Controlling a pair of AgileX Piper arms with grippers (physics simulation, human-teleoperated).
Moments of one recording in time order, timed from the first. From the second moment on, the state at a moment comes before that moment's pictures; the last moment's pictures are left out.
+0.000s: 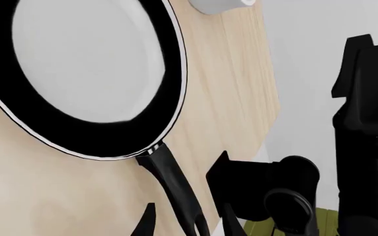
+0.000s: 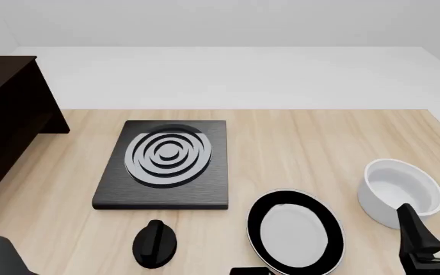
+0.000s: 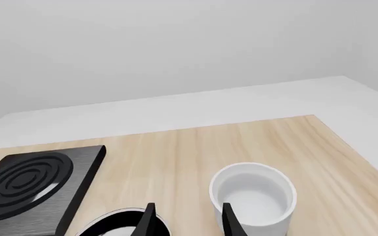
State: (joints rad) left arm -1.37 1.86 -0.71 -0.54 -1.16; right arm -0.03 0.05 0.00 -0.01 0.11
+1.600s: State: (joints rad) left arm -1.29 2.03 -0.79 -0.66 -1.28; right arm -0.03 0.11 0.00 -0.05 0.13
